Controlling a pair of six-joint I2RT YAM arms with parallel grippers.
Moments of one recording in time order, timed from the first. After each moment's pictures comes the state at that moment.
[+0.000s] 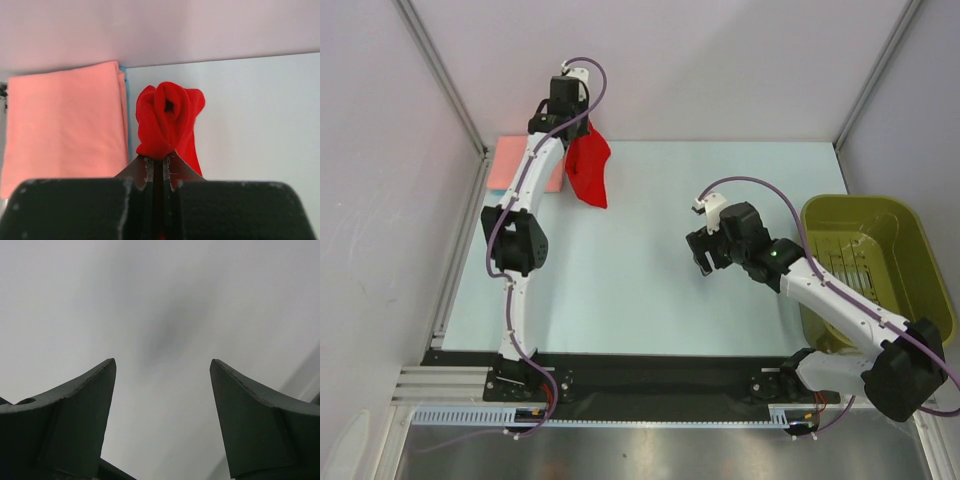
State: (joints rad) left arm -0.22 2.30 2.40 -0.63 -0.18 0.00; right arm 0.62 1.20 0.93 -0.43 0.05 -0.03
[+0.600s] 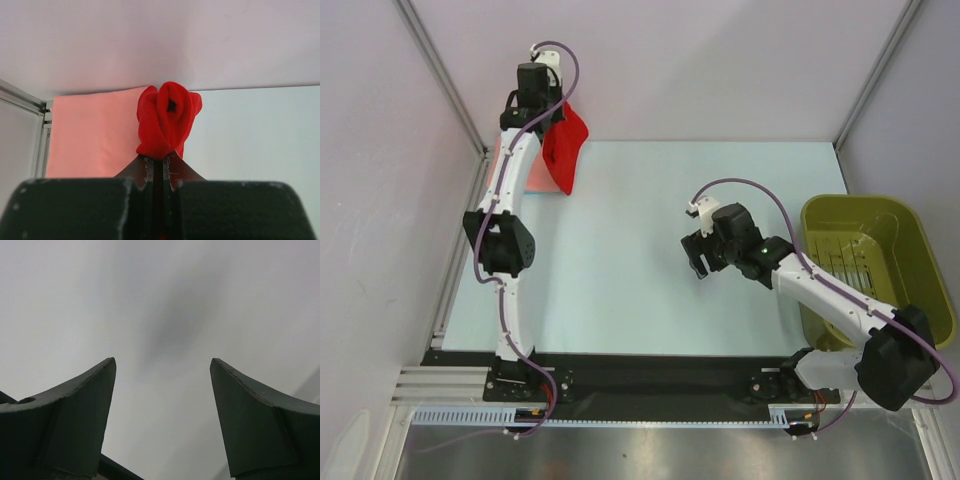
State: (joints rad) left arm -0.12 2.24 2.42 -0.59 -0.12 0.05; right arm 0.63 1.25 0.93 -0.42 0.02 -0.01
